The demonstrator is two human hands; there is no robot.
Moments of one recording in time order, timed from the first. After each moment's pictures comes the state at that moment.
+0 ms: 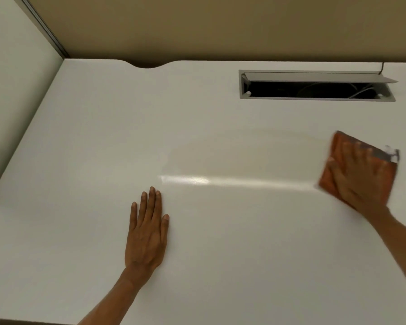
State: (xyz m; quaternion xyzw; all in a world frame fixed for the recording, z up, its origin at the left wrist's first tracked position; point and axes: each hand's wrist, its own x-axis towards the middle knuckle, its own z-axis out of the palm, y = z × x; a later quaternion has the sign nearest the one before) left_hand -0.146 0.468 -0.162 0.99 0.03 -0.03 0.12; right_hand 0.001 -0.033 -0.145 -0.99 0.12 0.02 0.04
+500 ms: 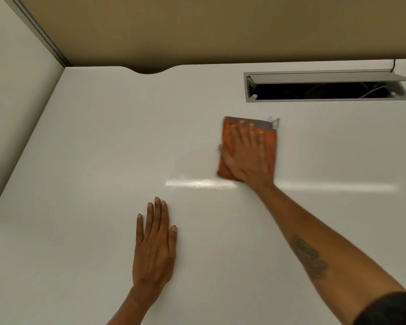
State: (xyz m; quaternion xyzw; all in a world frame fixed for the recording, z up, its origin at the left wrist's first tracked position) left_hand -0.140 0.465 -0.159 0.99 0.04 -0.03 0.15; right_hand 0.079 0.234 -0.145 -1.00 -0.03 0.01 0.08
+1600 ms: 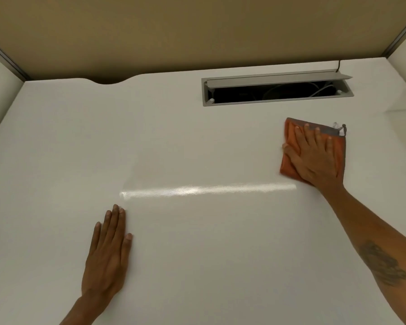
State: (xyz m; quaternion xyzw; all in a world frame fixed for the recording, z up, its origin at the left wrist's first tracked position) left_hand -0.145 0.459 -0.155 0.99 0.02 -0.04 0.15; right_hand 0.051 -0.052 -0.154 -1.00 0.05 0.01 0.02
